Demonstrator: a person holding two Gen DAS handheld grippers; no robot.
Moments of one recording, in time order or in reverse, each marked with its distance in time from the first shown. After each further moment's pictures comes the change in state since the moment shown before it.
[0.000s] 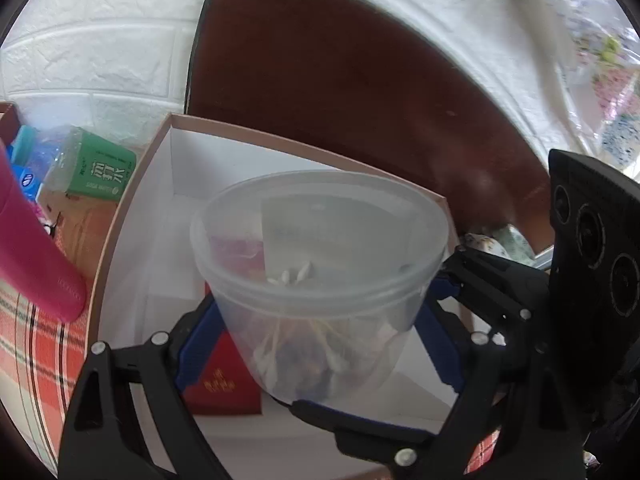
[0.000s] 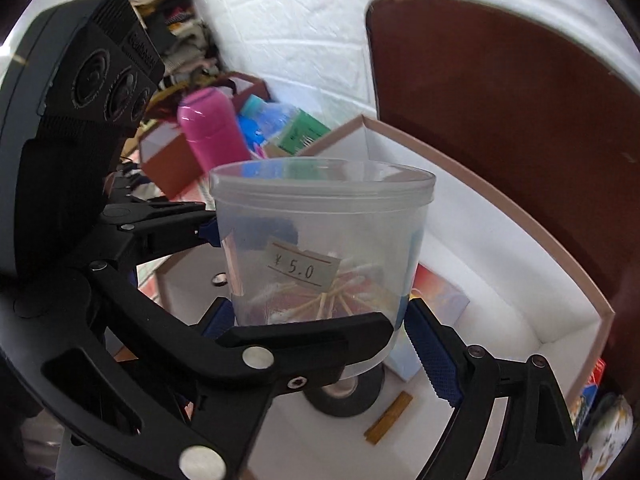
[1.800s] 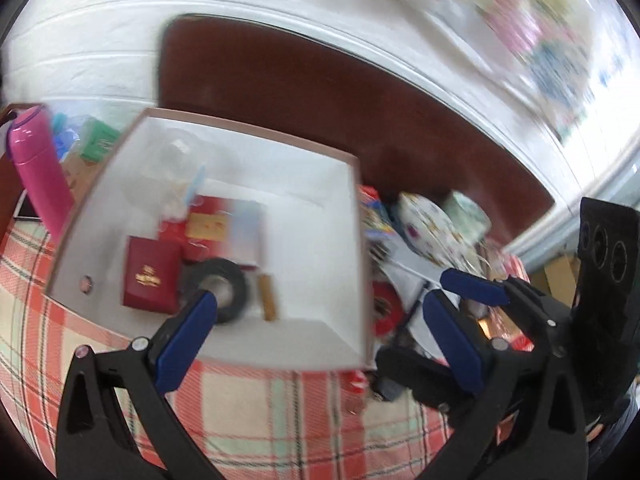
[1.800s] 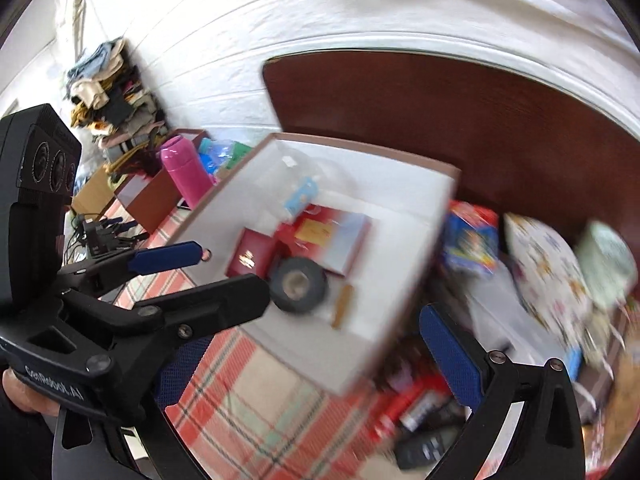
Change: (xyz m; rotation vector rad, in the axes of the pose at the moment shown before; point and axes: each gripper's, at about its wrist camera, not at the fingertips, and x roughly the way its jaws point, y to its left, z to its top) left arm -0.053 -0.143 -0.098 0.037 -0.074 0.053; right arm -0.158 -0.007 -0.149 0.288 -0.186 -0.187
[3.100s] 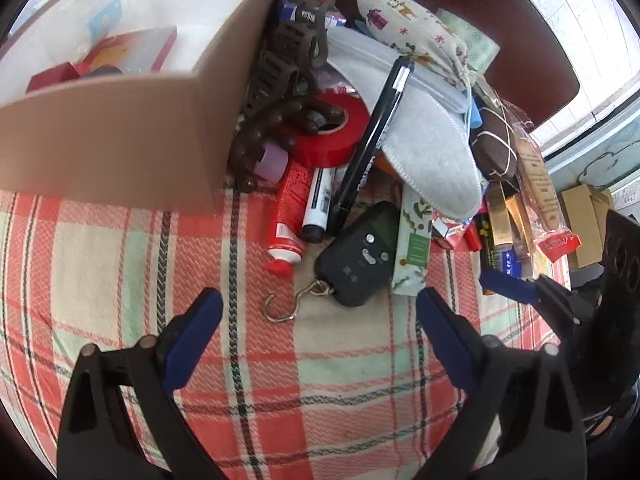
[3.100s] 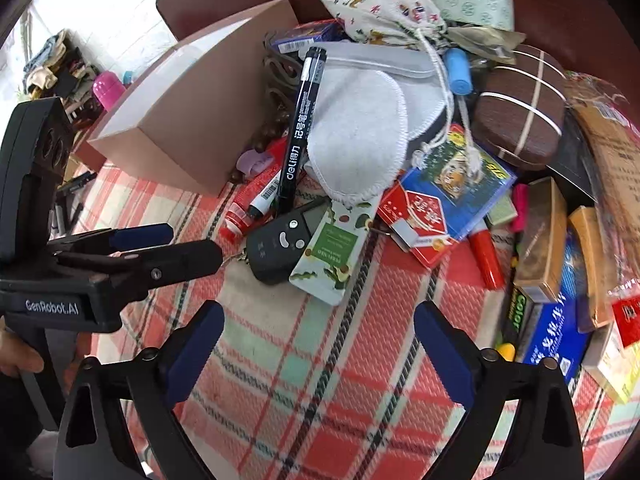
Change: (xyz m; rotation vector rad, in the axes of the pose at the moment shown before) left arm 0.134 -0.062 -0.141 0.000 0.267 0.029; right arm 0.009 -0.117 -0.173 0.136 0.172 -0.050
